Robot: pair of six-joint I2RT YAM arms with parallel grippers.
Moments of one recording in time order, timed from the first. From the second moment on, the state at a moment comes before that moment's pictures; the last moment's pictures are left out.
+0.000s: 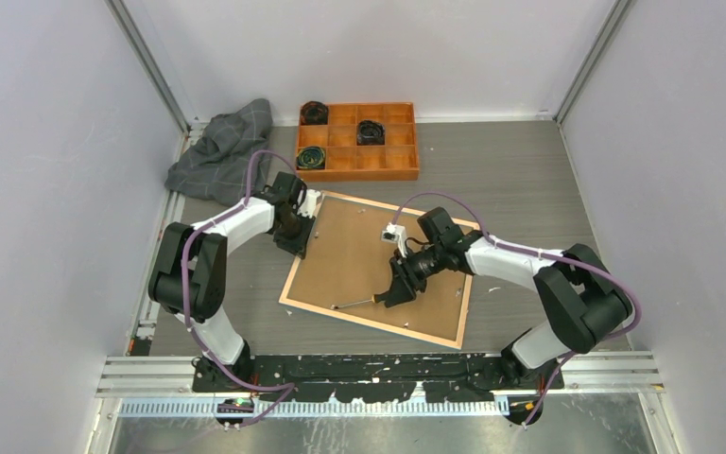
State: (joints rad) left arm -0.32 1.71 1.06 -0.61 0.12 0.05; right arm 0.60 1.51 0.73 -0.23 -0.91 -0.07
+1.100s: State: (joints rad) left arm -0.32 1.71 1.06 -0.61 0.12 0.04; right arm 0.63 1.53 0.70 -0.17 -0.88 -0.03
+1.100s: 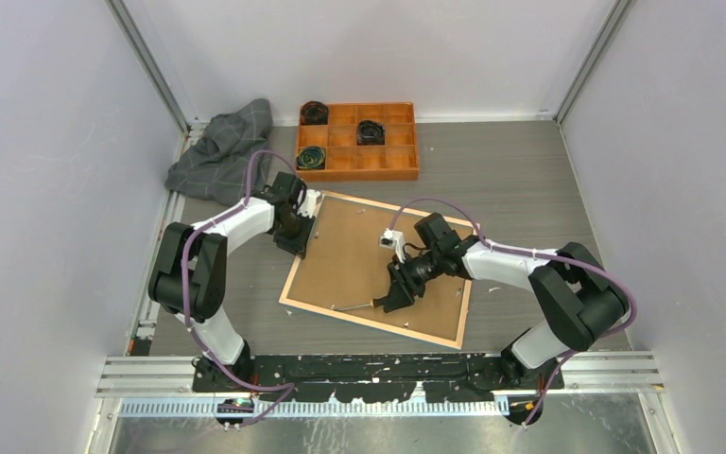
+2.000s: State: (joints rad) left arm -0.35 1.70 1.06 -0.59 0.05 0.04; right arm 0.70 1.58 0.68 0.07 -0.86 0.08
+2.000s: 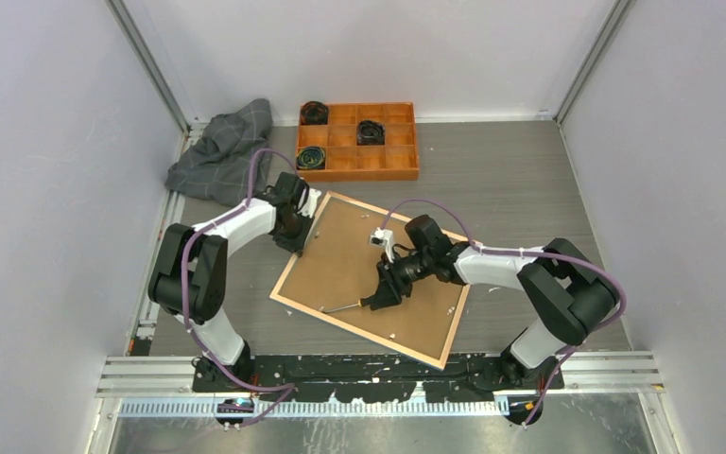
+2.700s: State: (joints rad) left arm -0.36 1.80 1.19 -0.61 -0.08 0.05; right arm 0.73 1.64 0.85 0.05 -0.70 0.11
